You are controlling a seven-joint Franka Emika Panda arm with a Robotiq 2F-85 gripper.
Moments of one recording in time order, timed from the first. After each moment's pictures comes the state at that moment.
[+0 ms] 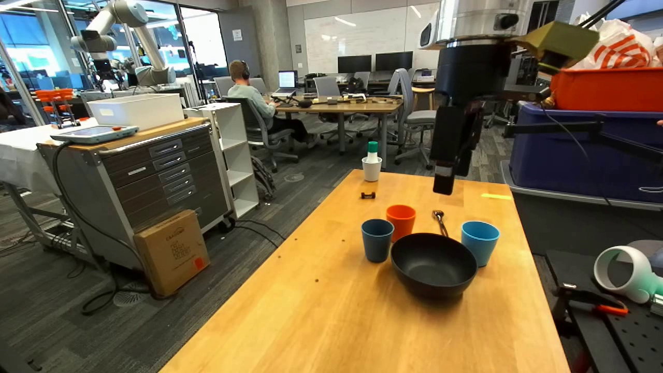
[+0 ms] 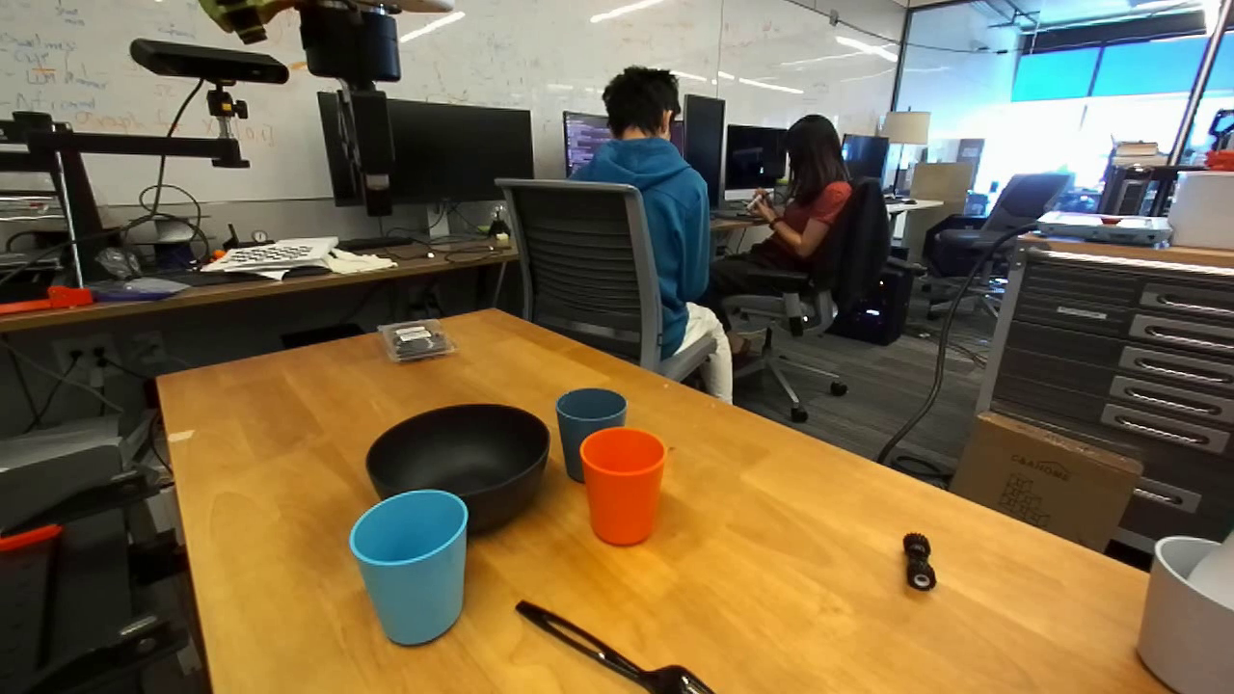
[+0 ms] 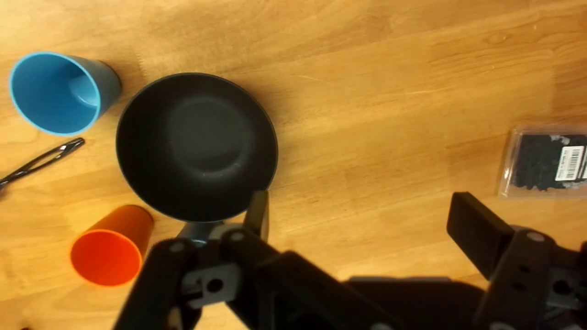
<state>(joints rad) 0.02 -0.30 0.08 -2.45 0.11 2.19 0.22</state>
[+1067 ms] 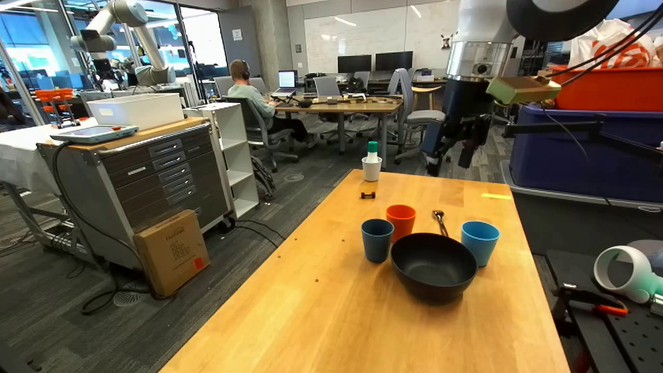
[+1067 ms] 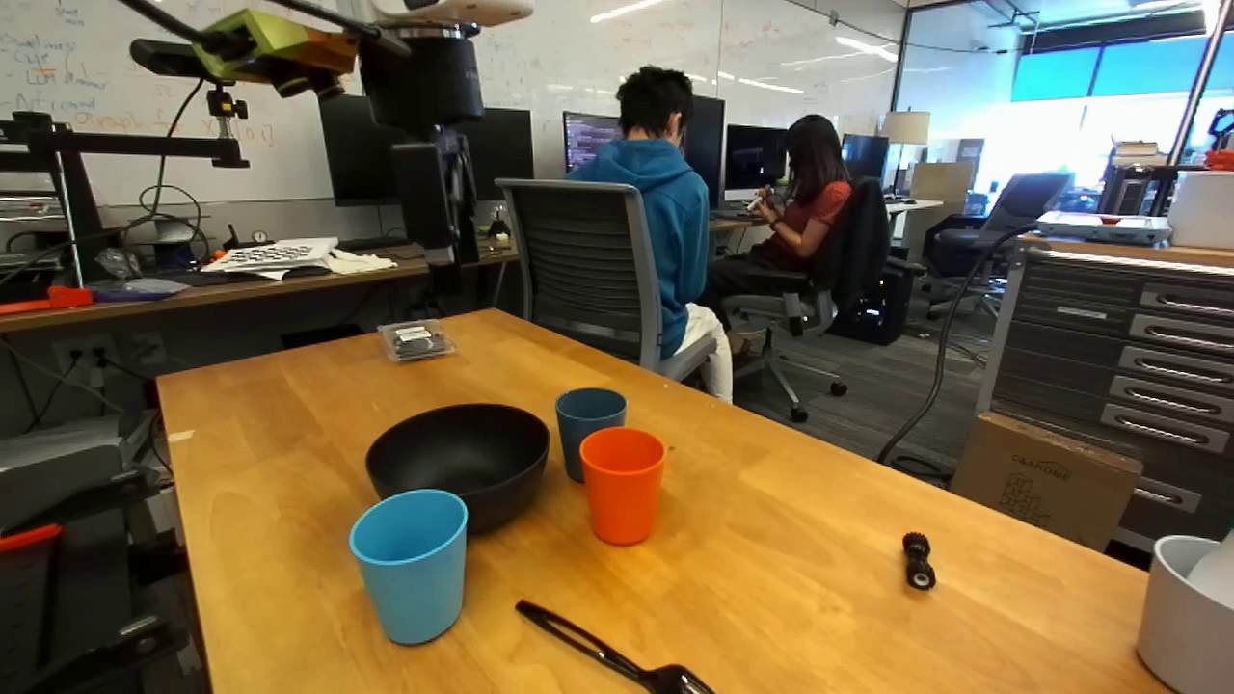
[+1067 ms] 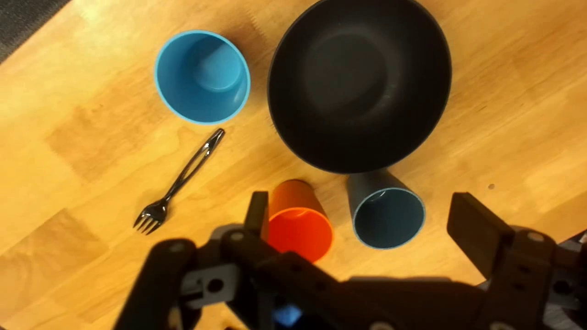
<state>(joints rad) -0.18 -0.23 -0.05 -2.53 0.00 2.42 0.36</state>
